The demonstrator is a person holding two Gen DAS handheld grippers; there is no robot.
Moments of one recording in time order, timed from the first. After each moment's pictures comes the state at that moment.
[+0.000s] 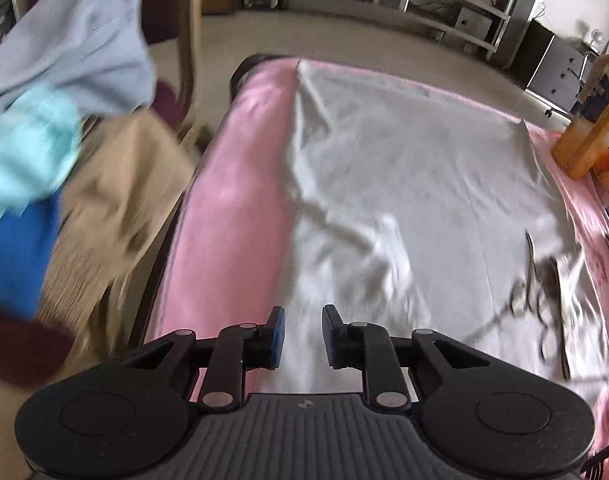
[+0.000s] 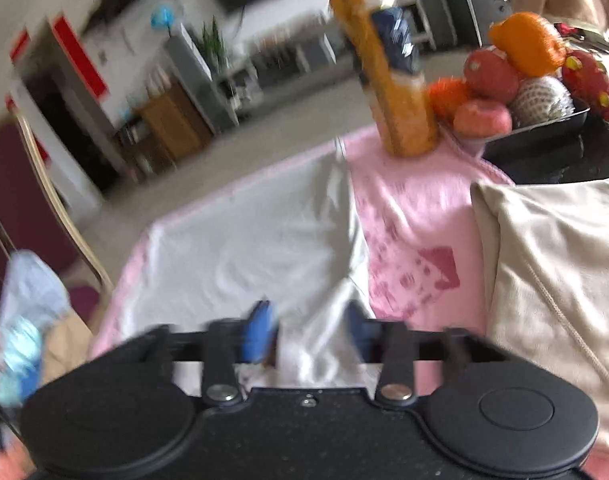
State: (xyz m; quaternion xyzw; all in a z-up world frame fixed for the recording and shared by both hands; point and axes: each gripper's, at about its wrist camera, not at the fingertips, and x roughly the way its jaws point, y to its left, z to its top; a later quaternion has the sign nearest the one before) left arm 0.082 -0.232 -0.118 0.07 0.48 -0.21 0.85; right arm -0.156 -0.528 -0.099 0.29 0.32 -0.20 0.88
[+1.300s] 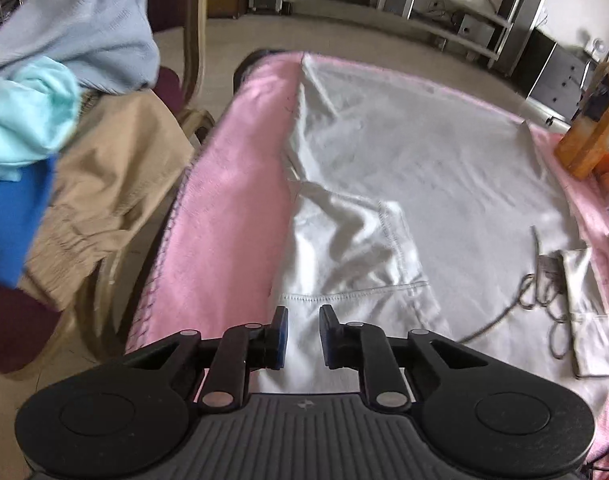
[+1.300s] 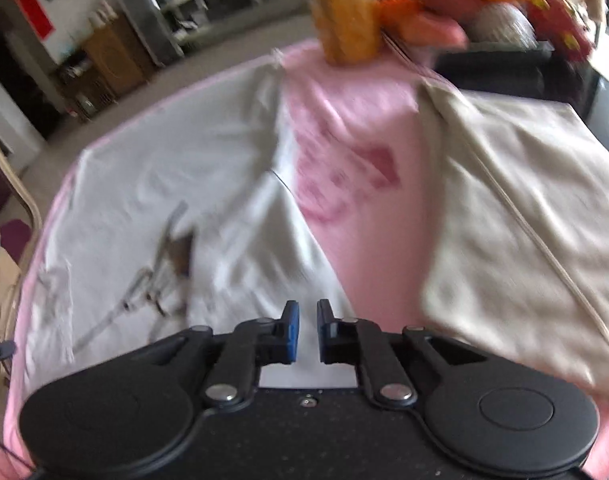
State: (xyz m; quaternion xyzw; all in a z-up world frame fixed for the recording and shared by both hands) left arm 0.062 -0.222 -0.141 0.06 0.48 -0.20 0.85; right arm -0.170 -0.514 -0.141 0.28 0.40 -0.25 0.84
